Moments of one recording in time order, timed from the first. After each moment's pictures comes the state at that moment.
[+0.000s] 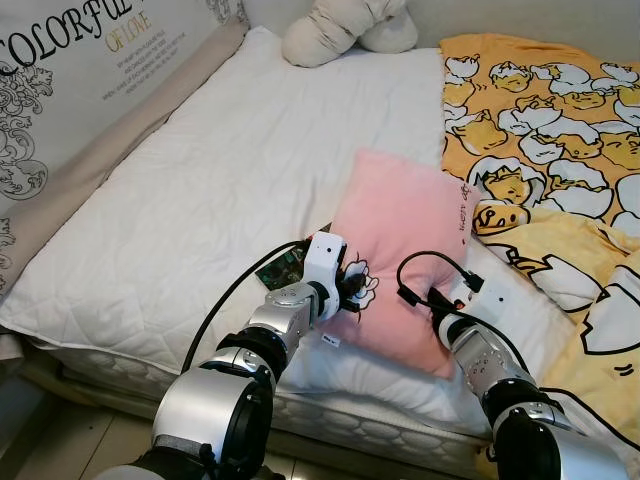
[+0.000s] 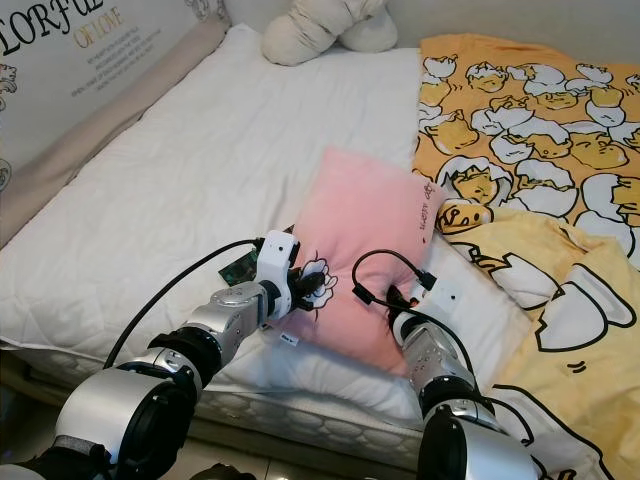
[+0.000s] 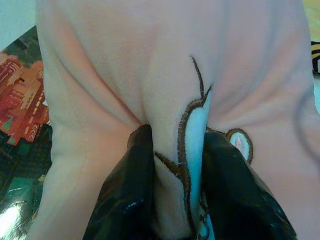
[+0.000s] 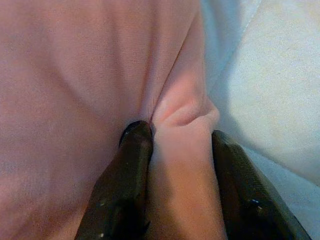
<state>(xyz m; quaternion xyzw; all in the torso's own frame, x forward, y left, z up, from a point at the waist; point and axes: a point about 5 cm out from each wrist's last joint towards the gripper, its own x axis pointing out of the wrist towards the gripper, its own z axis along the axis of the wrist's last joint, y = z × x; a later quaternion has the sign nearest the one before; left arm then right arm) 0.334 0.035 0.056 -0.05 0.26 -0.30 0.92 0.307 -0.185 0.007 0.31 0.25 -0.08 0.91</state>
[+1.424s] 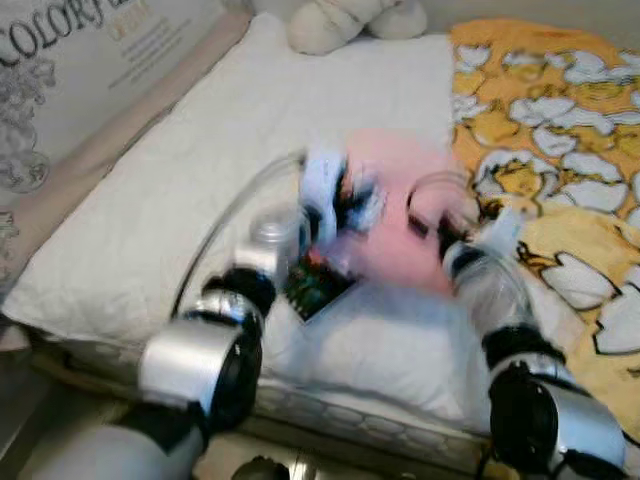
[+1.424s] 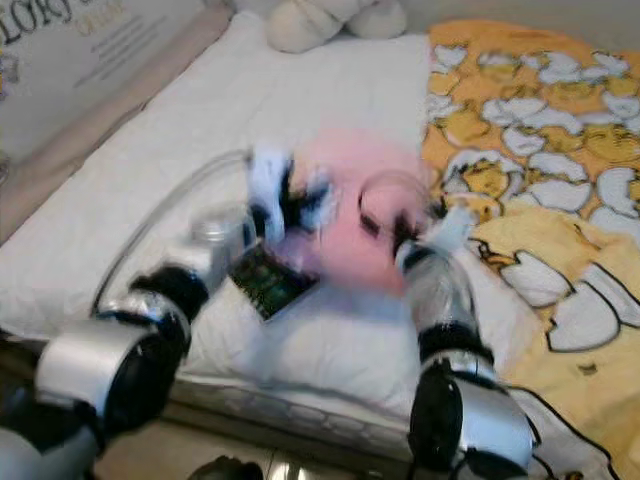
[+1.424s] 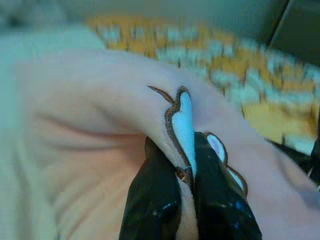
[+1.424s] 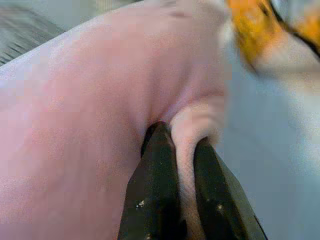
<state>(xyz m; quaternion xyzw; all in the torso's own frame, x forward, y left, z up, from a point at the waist) 0.390 0.048 0.175 -0.02 0.04 -0.37 0.93 0.369 -0.184 0.107 0.34 0.07 -0.02 0.94</state>
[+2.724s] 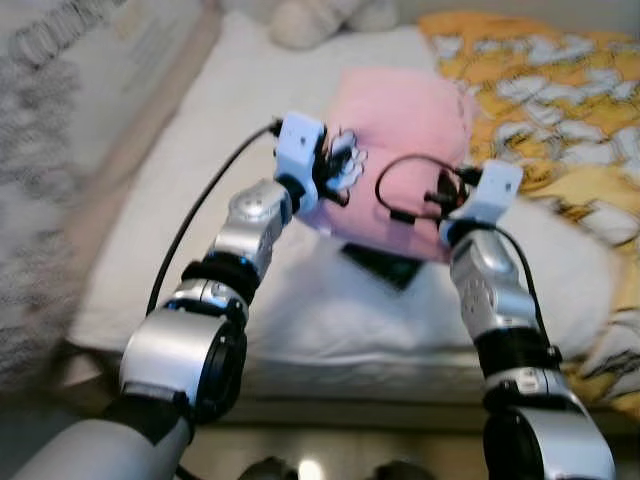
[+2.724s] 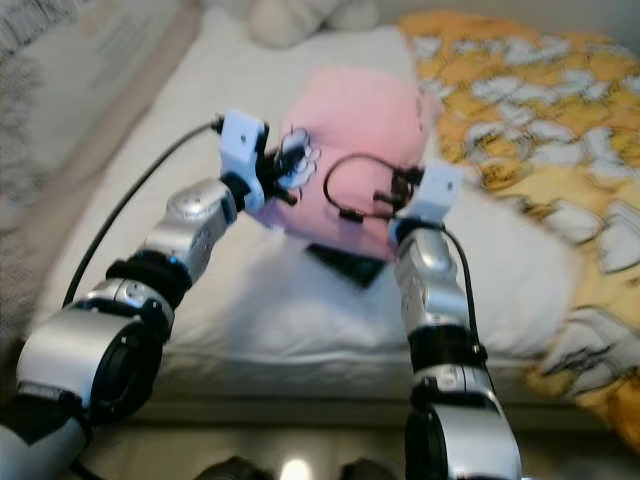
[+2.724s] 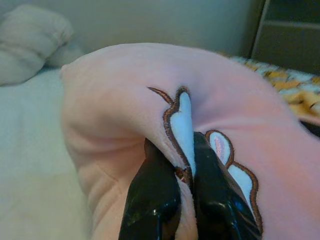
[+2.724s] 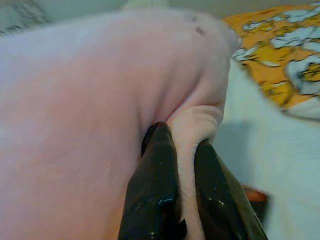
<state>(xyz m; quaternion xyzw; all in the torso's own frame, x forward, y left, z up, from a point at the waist) 0.398 0.072 0.189 0.01 -0.02 -0.31 0.95 0.369 -0.160 0.149 0.13 -0.01 -0.01 0.99</state>
